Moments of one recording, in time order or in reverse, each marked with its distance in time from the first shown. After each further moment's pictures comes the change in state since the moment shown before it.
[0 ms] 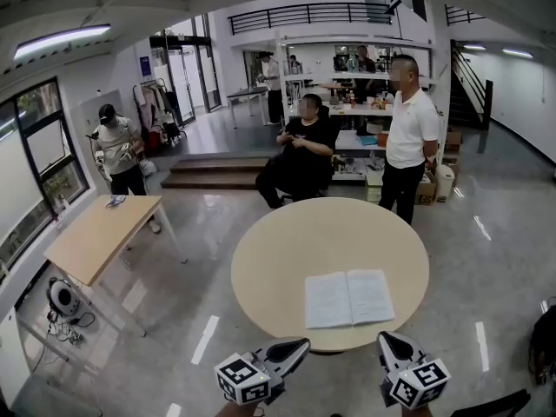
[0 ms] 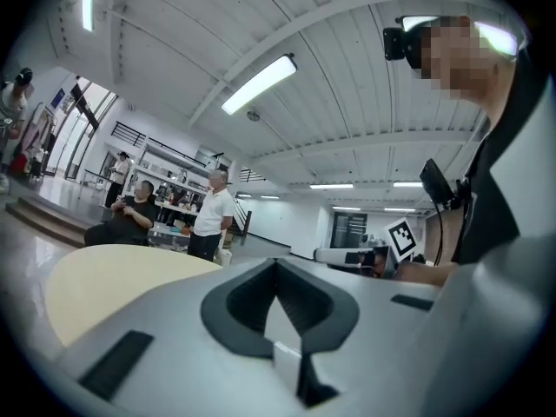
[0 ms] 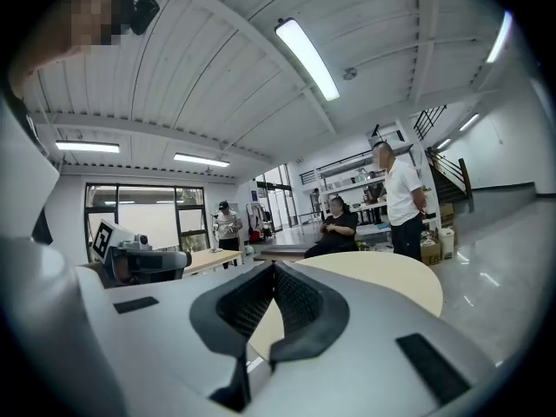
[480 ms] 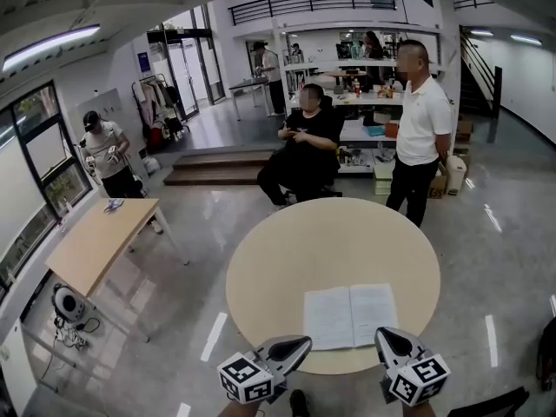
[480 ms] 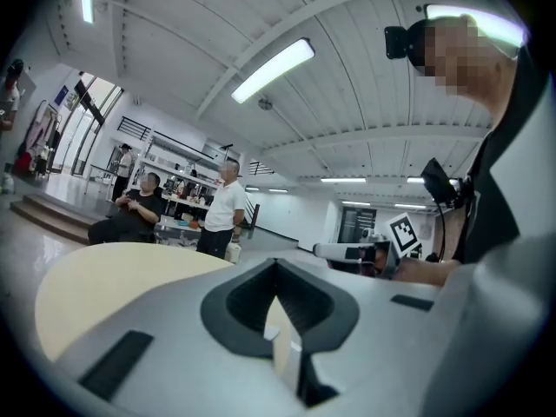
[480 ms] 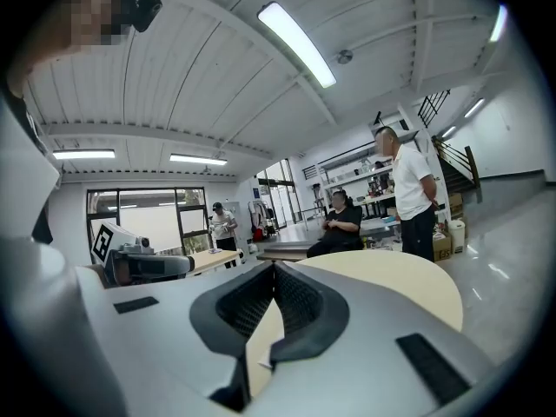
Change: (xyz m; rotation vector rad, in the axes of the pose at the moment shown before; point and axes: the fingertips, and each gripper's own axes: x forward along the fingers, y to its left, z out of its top) left arm 0.094 0.104 0.003 -0.022 0.043 0.045; right arm 0.117 -0.083 0.012 0.025 0.032 0.043
